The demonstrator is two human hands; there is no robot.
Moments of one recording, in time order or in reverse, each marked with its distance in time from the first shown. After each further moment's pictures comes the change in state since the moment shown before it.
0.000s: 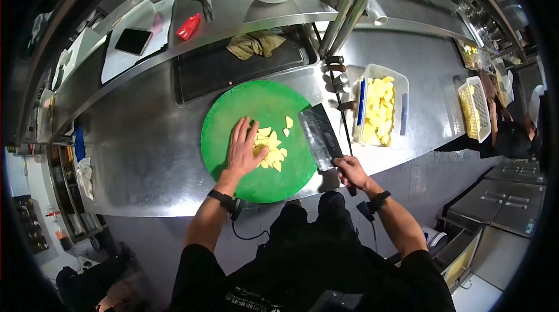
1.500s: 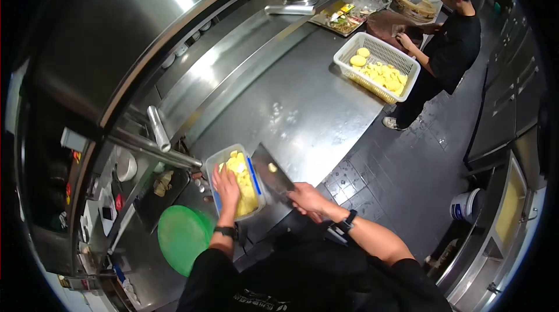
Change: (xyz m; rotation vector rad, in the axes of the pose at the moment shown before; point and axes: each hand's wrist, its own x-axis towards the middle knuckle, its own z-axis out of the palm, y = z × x) left_hand 0.257 0.455 0.194 0.101 0.145 -0.043; right_hand -0.172 0.009 -0.400 0.135 0.100 -0.408
